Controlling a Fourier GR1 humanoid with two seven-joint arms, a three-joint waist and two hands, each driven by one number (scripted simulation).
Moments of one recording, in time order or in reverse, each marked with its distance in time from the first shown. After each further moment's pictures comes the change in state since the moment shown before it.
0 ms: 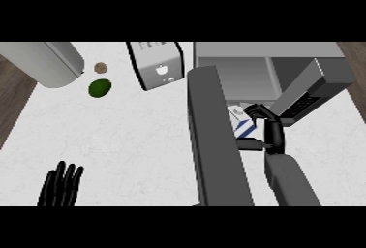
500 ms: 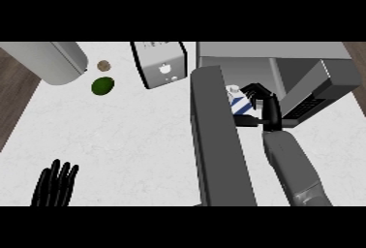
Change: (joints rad) left arm -0.009 0.010 0.055 0.029 0.039 -0.066 -0.005; right arm -0.204 -0.056 0.010 0.160 0.050 -0.141 0.136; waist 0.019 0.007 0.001
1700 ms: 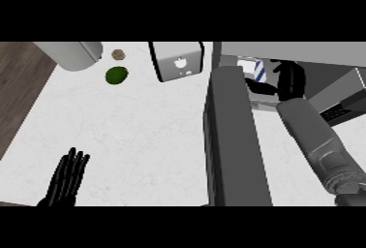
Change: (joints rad) left arm -0.106 0.010 -0.002 0.086 -0.097 0.003 0.029; right arm -0.338 -0.172 -0.008 0.411 0.171 -0.432 0.156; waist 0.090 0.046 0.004
